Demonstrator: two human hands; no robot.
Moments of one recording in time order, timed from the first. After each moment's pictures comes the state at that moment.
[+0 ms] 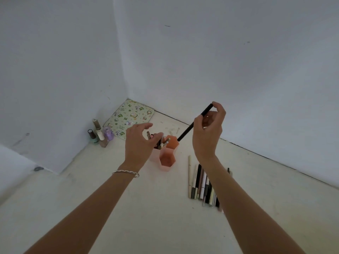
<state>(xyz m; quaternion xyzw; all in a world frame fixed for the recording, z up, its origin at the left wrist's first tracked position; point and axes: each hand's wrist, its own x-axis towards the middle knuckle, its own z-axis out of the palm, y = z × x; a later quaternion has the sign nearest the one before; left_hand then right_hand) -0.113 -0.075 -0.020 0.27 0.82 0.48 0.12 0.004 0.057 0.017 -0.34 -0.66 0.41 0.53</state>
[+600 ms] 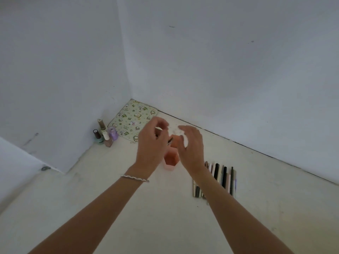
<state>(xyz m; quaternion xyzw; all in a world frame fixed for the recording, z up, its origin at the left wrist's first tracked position) -0.075 -0.081 0.036 0.30 0.72 0.62 0.12 0.007 0.022 -0.032 -0.29 -0.85 0.25 0.37</state>
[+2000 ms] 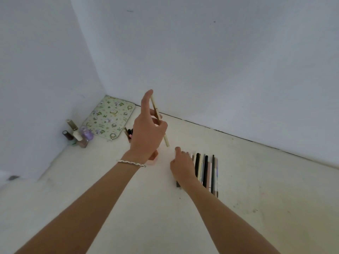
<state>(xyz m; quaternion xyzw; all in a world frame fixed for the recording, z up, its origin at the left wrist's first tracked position) -0.056 -0.022 0.020 0.36 0.75 0.55 0.11 0.070 0.038 -0.111 -0.46 -0.86 0.22 0.02</state>
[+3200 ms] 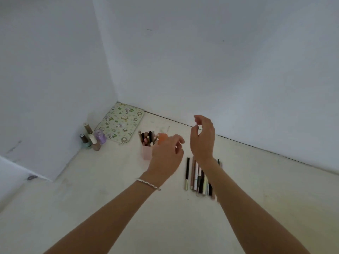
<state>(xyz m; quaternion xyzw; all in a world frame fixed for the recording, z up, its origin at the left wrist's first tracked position) -0.021 -0.052 -0.007 0.47 0.76 0.42 0.14 0.053 0.059 -0.007 -0.40 -0.76 0.26 0.44</state>
